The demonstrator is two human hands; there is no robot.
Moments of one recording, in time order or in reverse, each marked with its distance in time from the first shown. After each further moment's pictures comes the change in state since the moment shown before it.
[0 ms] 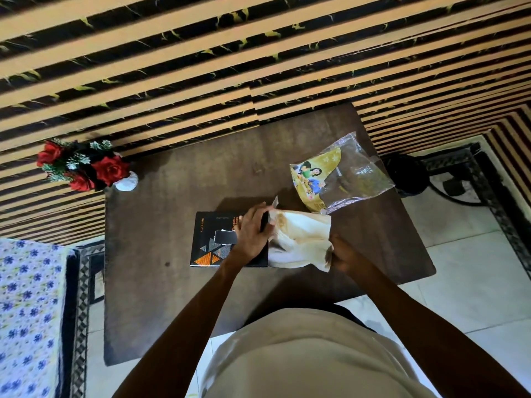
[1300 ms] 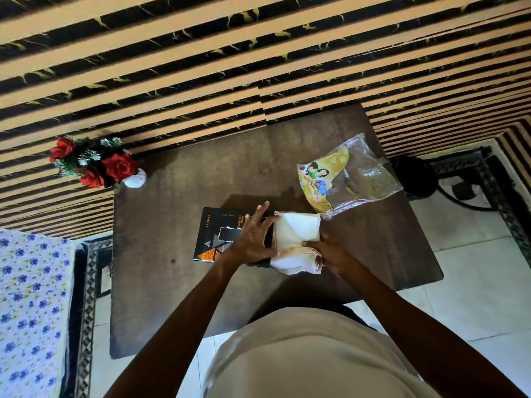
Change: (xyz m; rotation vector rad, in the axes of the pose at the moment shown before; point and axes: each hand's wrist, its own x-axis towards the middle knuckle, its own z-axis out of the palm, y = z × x) left_hand -0.006 -0.012 -0.018 0.295 -0.237 0.160; right_hand 0.012 0.006 0.032 -0.194 -0.182 -0.065
